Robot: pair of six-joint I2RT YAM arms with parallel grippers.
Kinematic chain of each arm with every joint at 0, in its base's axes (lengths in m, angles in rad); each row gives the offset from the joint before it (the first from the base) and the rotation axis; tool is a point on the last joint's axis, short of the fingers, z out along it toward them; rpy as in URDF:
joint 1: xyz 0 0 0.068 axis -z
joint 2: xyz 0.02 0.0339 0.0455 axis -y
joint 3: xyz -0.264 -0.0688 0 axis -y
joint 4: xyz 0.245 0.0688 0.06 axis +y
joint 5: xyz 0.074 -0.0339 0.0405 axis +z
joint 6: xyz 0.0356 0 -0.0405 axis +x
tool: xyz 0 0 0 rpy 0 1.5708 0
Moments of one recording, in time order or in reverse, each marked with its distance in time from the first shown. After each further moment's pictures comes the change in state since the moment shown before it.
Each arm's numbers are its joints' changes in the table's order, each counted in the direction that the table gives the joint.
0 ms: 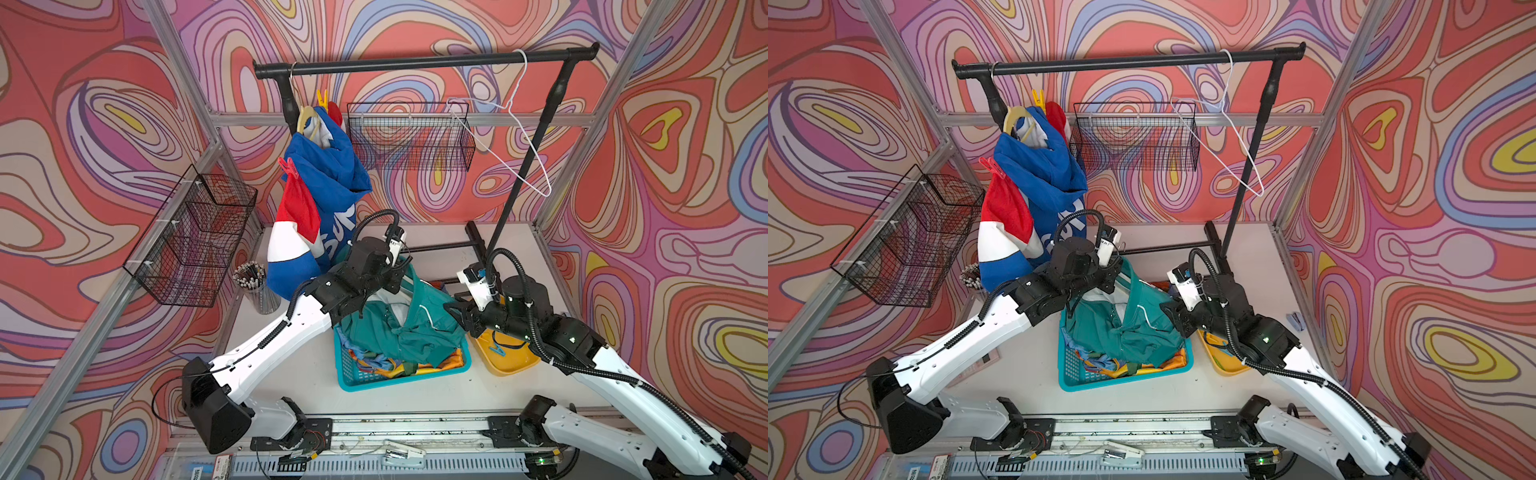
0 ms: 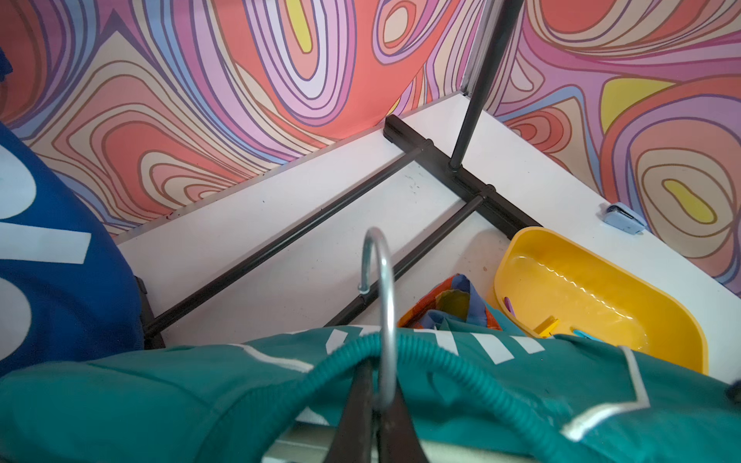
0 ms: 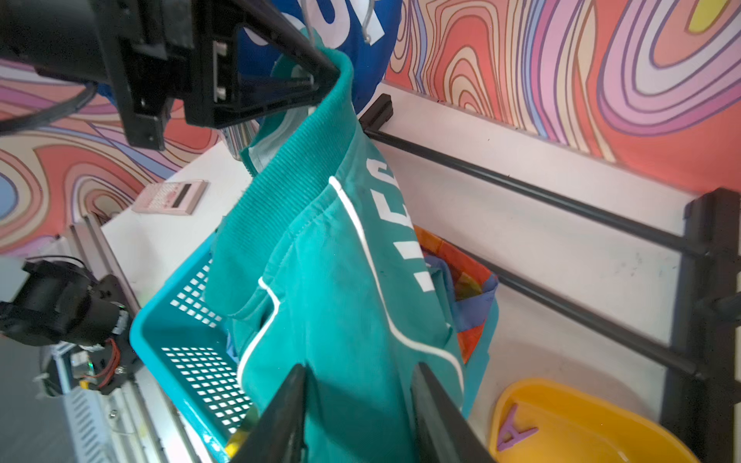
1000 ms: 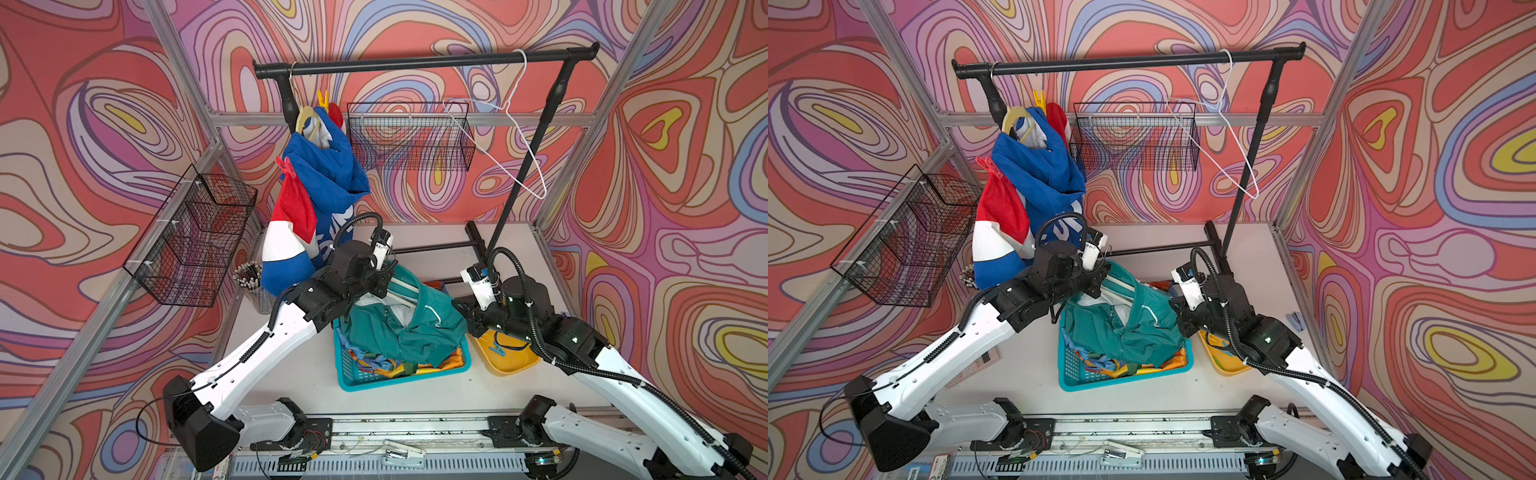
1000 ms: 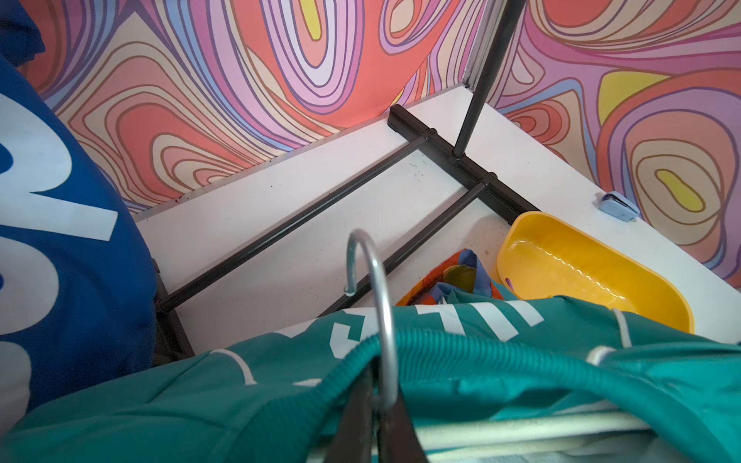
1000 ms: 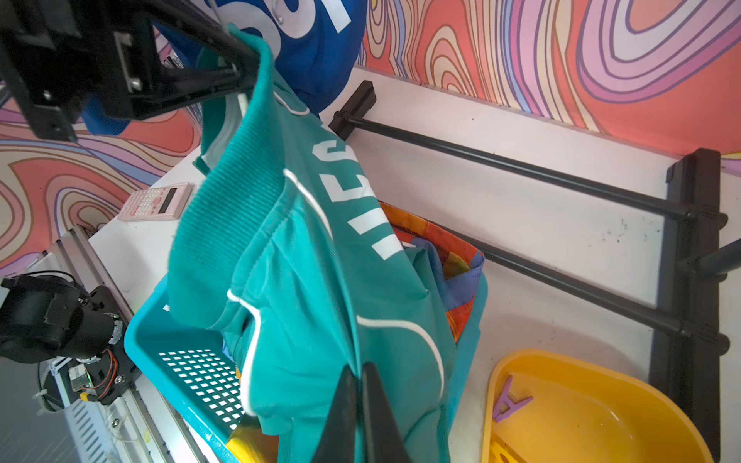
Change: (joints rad) left arm -0.060 0.115 -0.079 0.031 -0.073 0.021; right arm 0.000 -0.007 0.020 0.049 -0.050 0.075
